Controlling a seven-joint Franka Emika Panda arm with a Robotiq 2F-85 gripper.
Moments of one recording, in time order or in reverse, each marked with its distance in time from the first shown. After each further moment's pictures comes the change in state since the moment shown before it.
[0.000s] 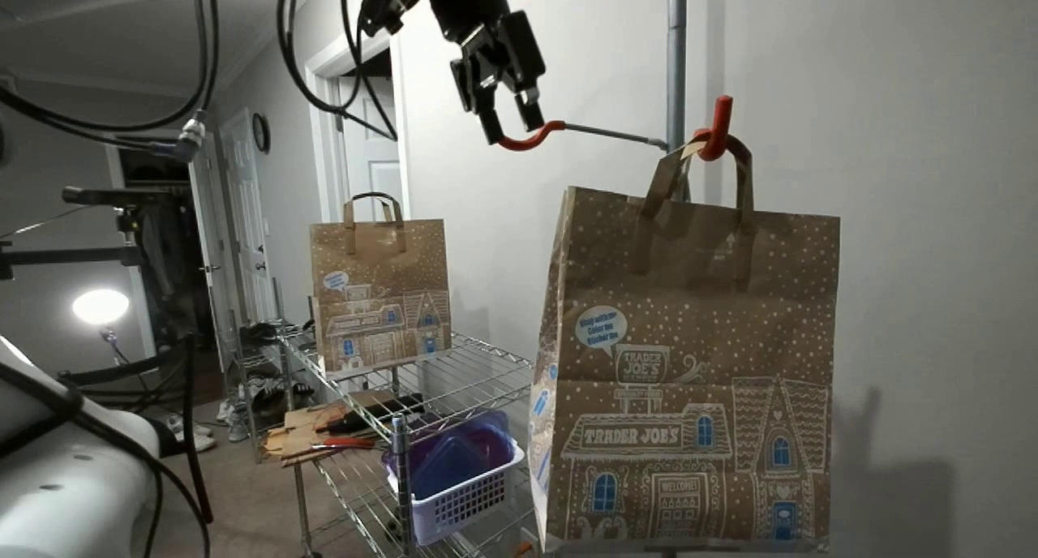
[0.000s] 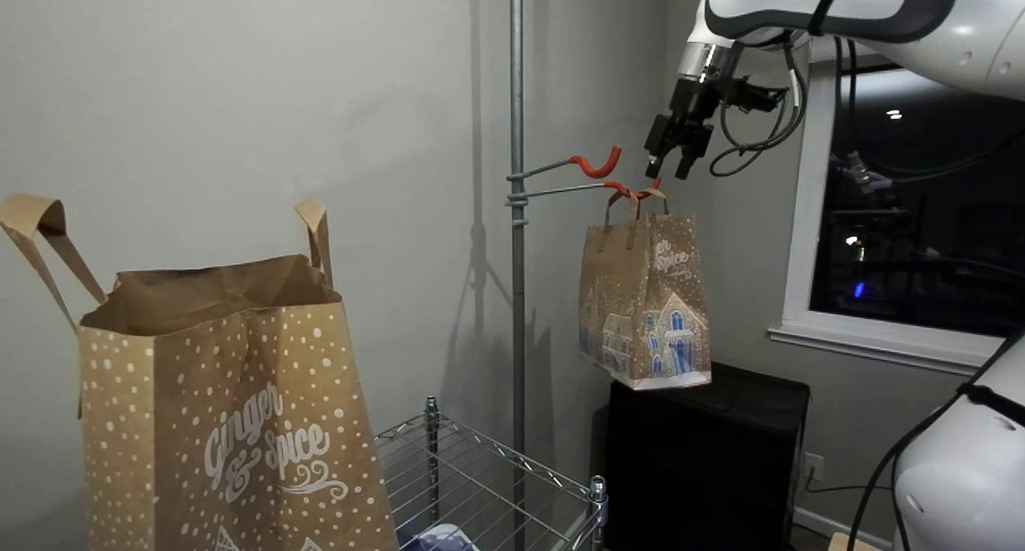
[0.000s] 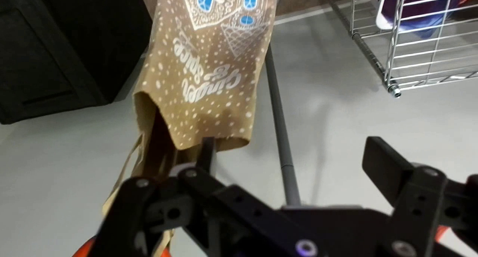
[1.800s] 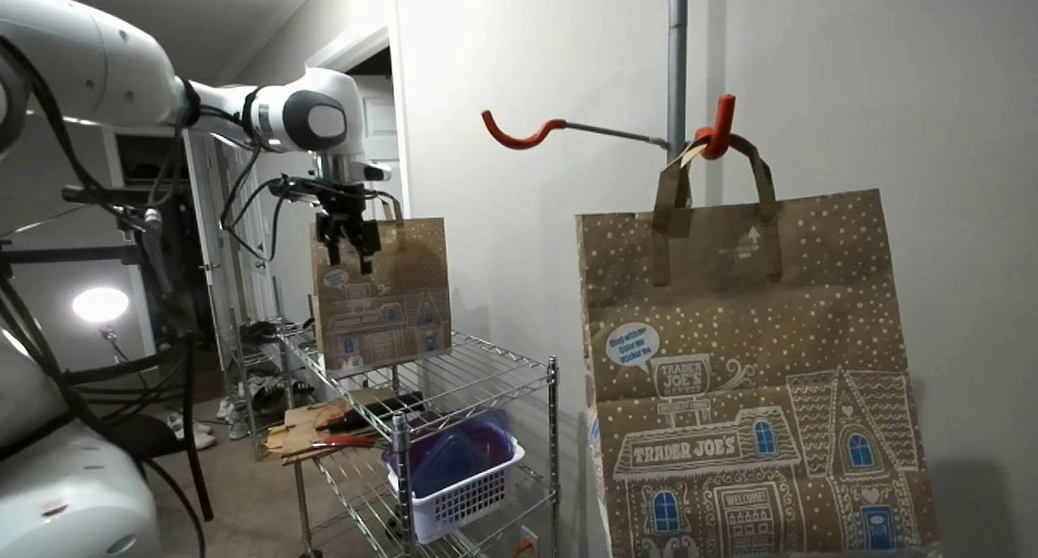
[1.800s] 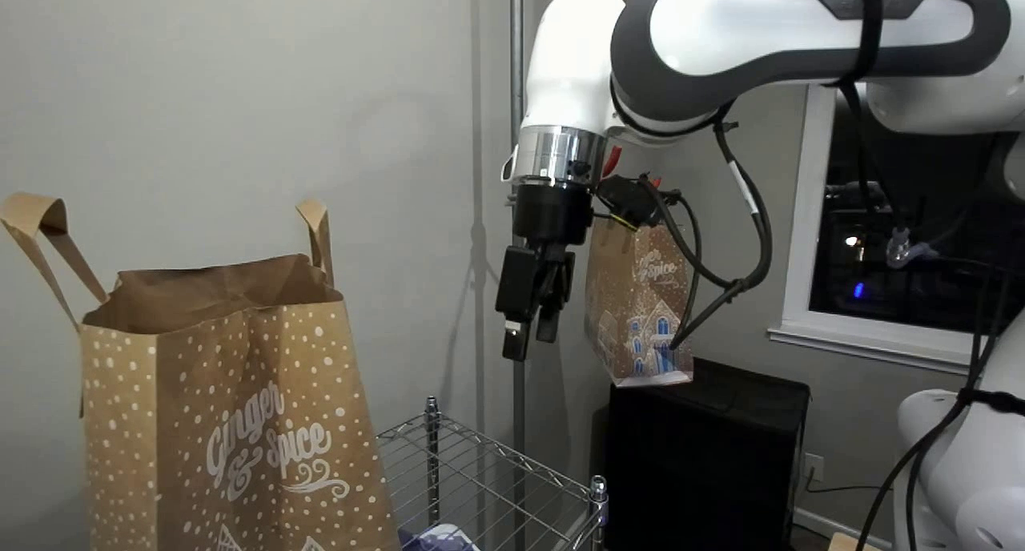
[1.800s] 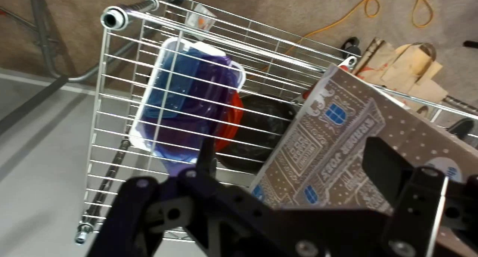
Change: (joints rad) arm 0.391 0.070 0.458 -0.339 0.270 0.212 0.290
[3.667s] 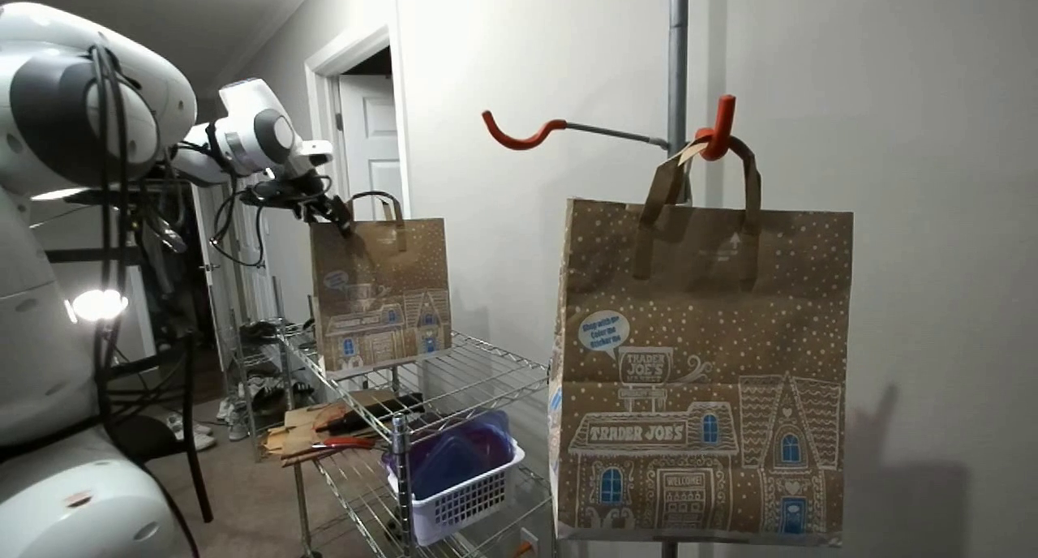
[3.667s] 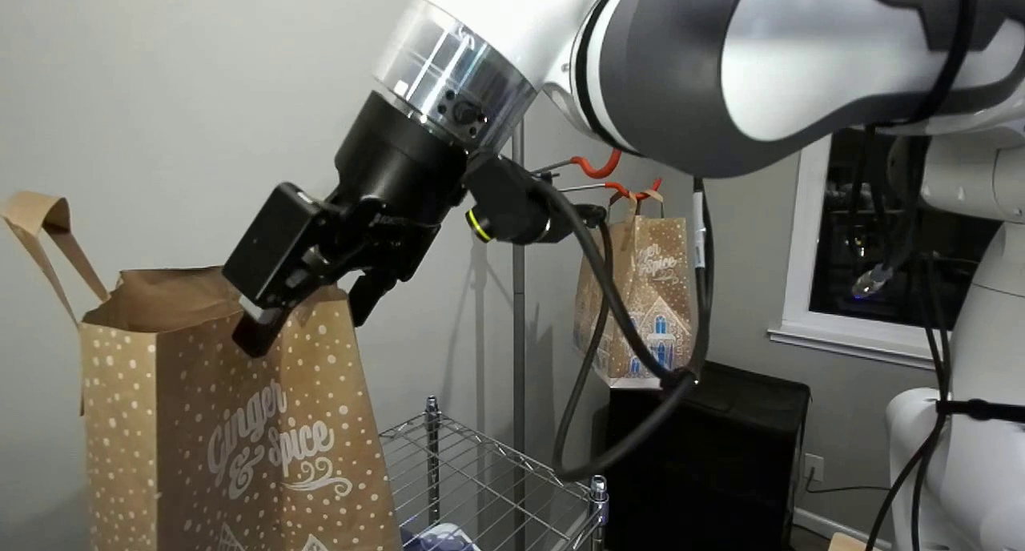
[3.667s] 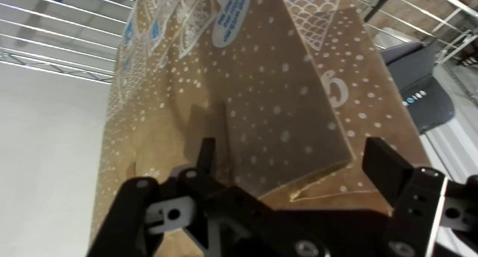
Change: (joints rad) arm 0.125 0.241 0.239 0.196 -0.427 0.483 0.397
